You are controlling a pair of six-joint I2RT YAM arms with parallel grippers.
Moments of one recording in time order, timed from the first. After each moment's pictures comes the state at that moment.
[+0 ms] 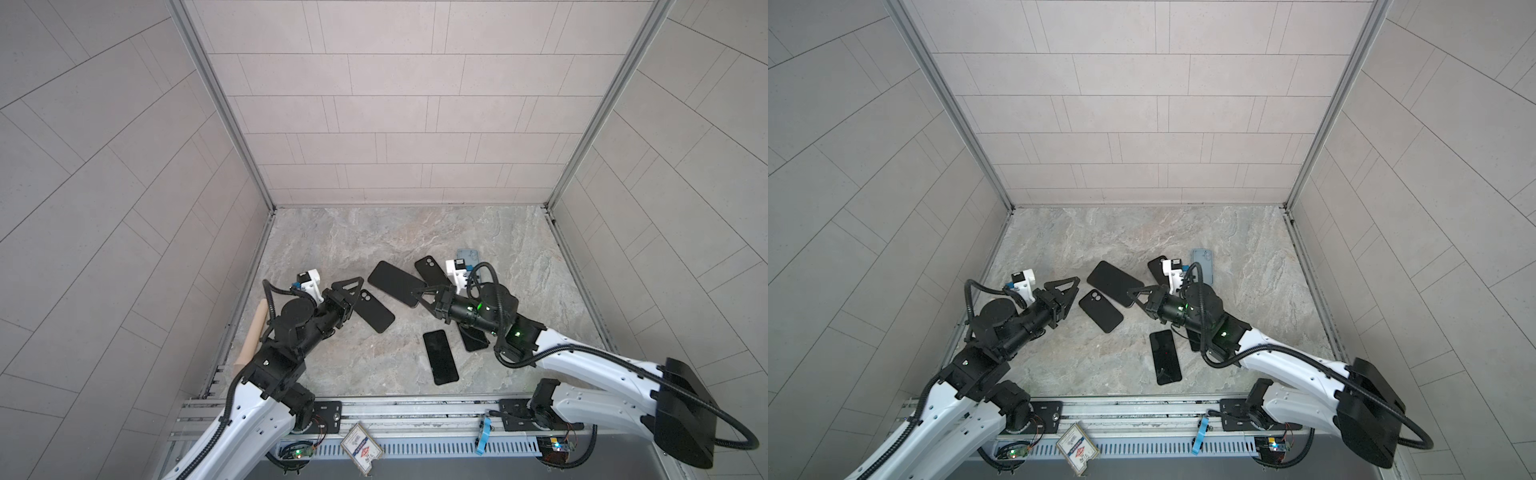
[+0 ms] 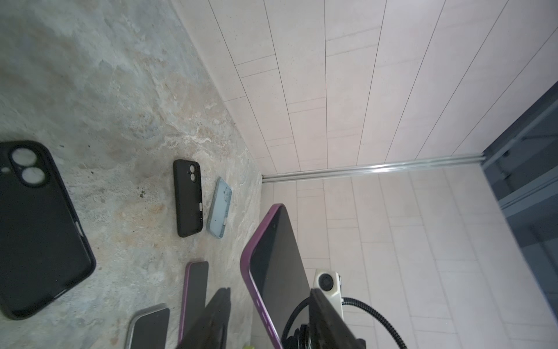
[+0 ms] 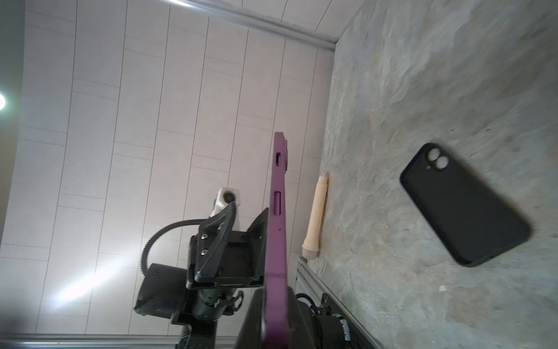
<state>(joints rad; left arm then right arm) -0.51 0.56 0.59 -0.25 0.07 -1.28 0.79 0.99 0.60 0.28 -0.21 1.29</state>
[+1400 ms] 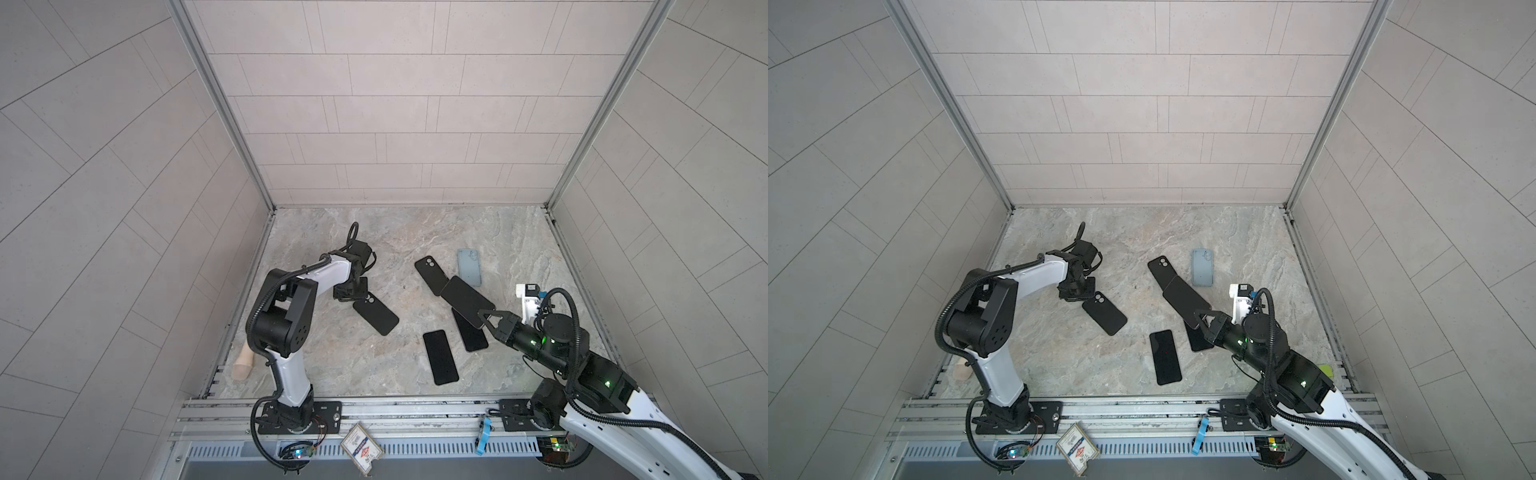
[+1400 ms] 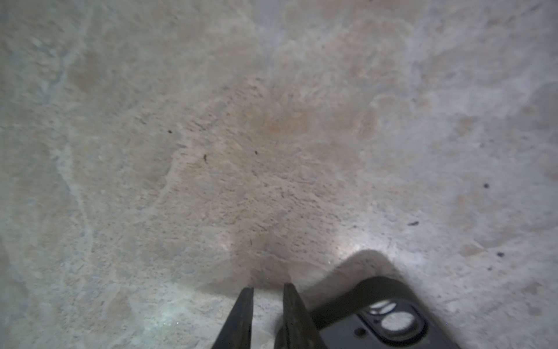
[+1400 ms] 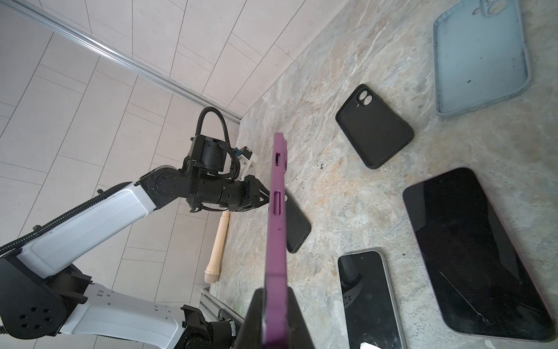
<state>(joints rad) -0.34 1.84 1.14 -0.74 -0.11 -0.41 0.70 0.36 0.53 -0.50 0.00 1.06</state>
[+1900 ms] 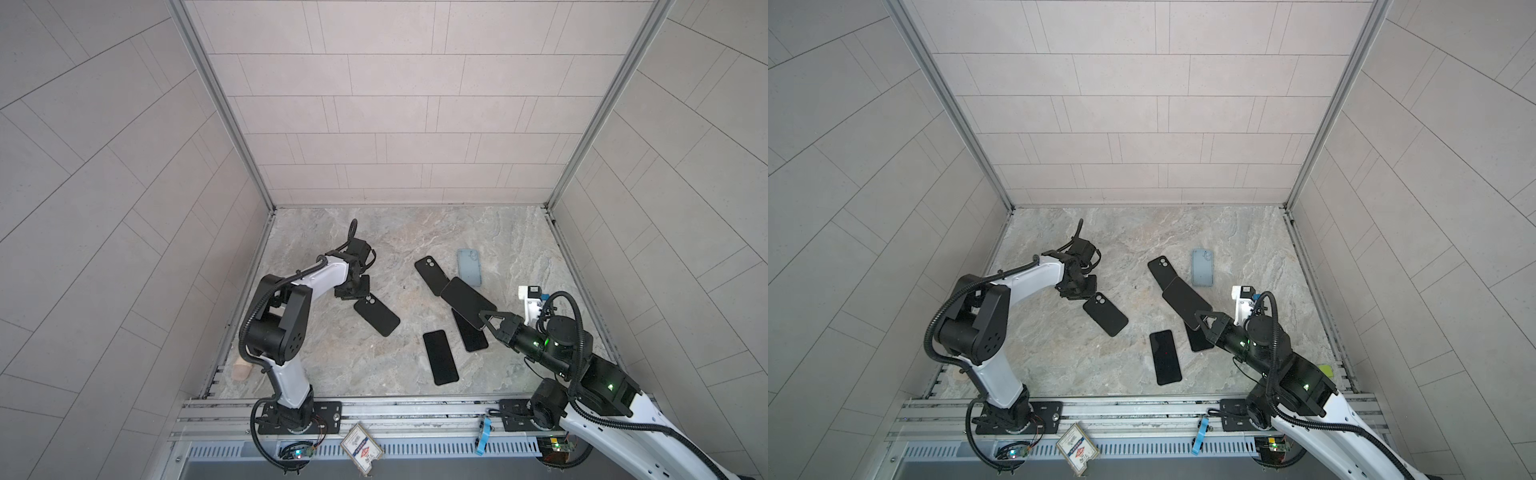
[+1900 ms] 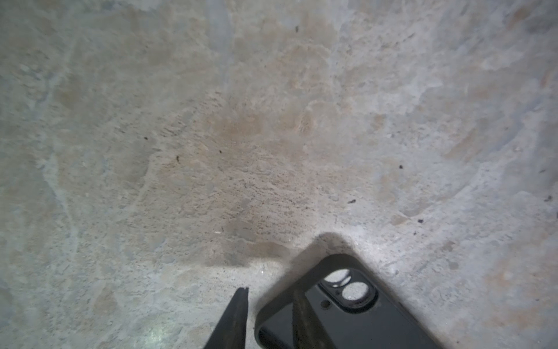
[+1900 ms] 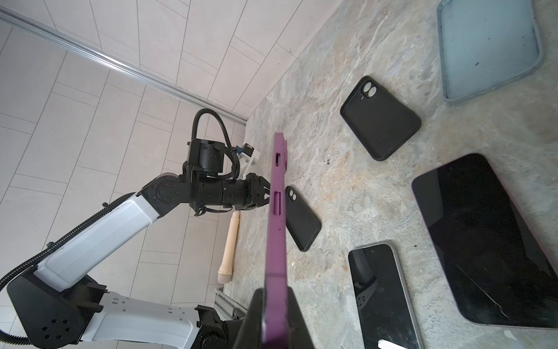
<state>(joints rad) -0.35 1.78 1.13 -0.72 -0.05 -0.38 0.70 0.35 0.53 -0.51 -0.02 1.12</state>
